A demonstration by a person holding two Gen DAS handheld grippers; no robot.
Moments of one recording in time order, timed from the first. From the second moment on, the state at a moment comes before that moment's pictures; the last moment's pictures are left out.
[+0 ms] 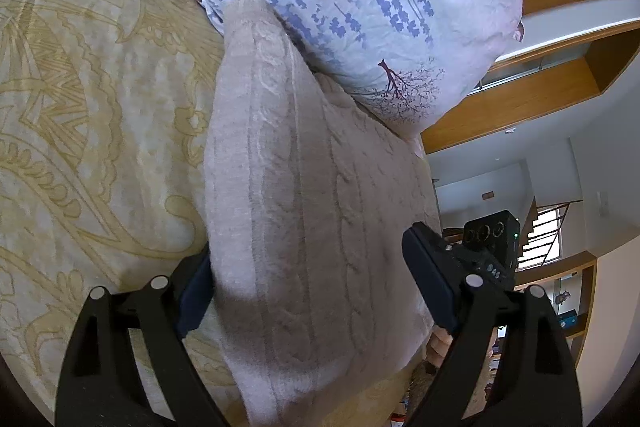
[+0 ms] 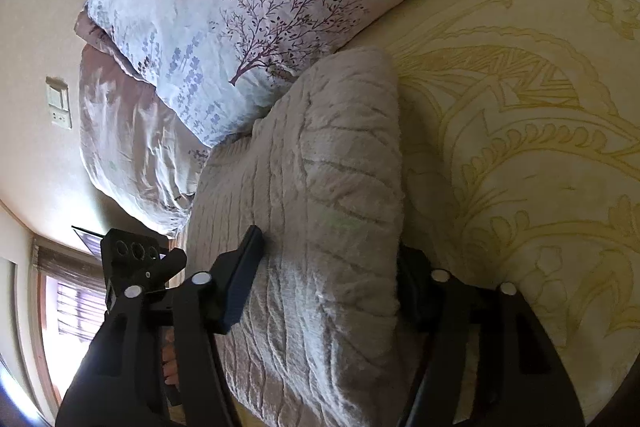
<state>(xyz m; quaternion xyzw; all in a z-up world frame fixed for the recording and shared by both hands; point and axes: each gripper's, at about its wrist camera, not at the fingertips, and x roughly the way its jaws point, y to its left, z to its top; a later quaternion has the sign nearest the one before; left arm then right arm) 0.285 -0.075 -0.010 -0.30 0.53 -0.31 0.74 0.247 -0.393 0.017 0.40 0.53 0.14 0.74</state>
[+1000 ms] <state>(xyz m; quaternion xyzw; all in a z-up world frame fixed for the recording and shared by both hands) 0.245 0.083 0.040 -0.33 0.44 -0.27 0.79 0.265 -0.235 0.067 0.31 0.47 0.26 0.78</state>
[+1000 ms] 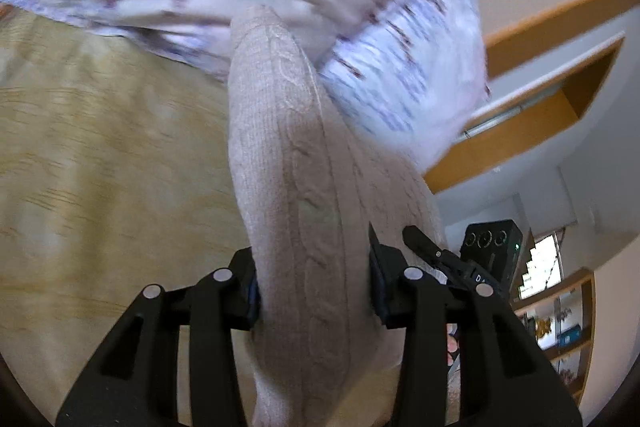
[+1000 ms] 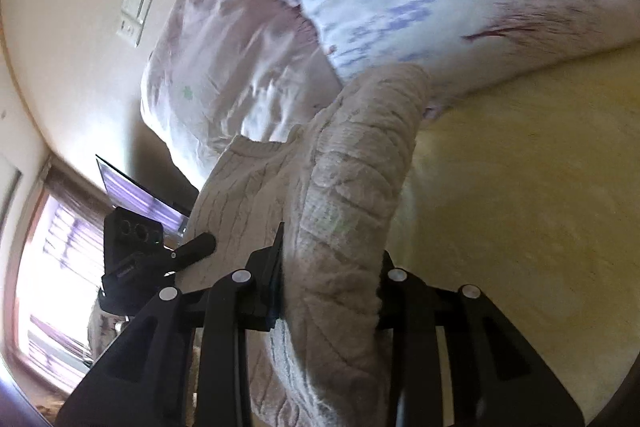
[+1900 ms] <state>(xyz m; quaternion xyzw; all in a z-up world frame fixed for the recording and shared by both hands) 0.252 0.102 0.002 -0.31 0.47 -0.20 0.80 0.278 -0.243 0.056 0.23 0.47 0.13 0.84</state>
